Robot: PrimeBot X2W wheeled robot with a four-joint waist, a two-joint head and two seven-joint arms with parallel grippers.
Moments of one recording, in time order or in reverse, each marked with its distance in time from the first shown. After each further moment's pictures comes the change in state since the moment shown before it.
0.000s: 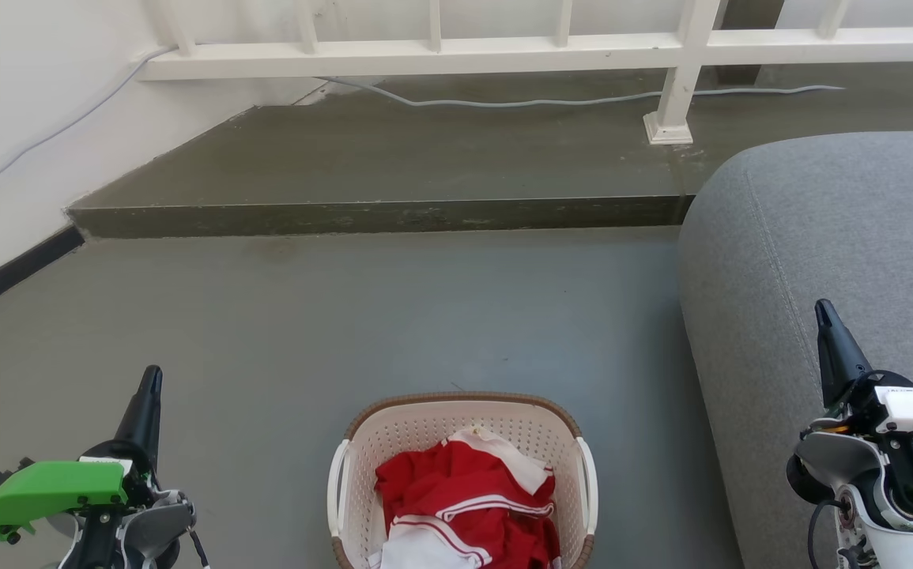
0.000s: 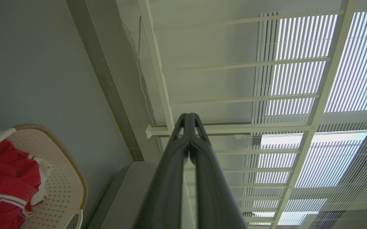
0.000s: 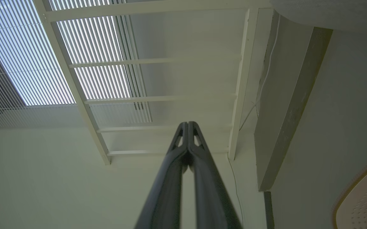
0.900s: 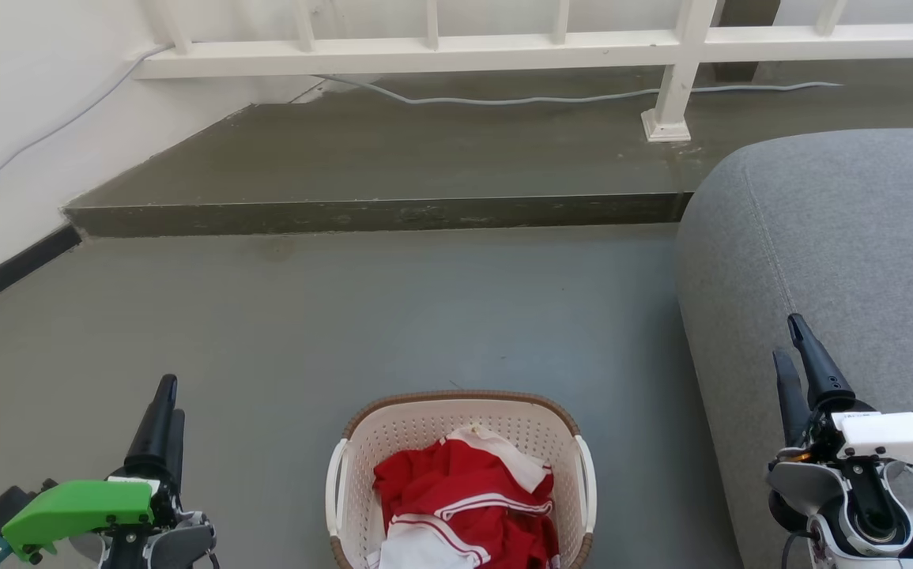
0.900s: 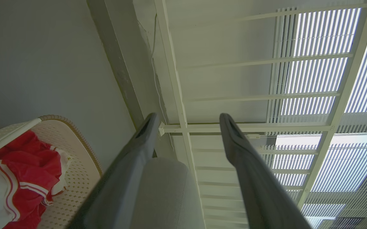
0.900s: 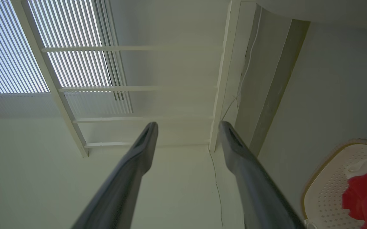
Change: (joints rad) left arm 0.037 -0.019 -0.032 0.016 0.045 0.001 -0.046; right arm 0.049 0.015 0.073 0.000 -0.073 -0.004 -0.043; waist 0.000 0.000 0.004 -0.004
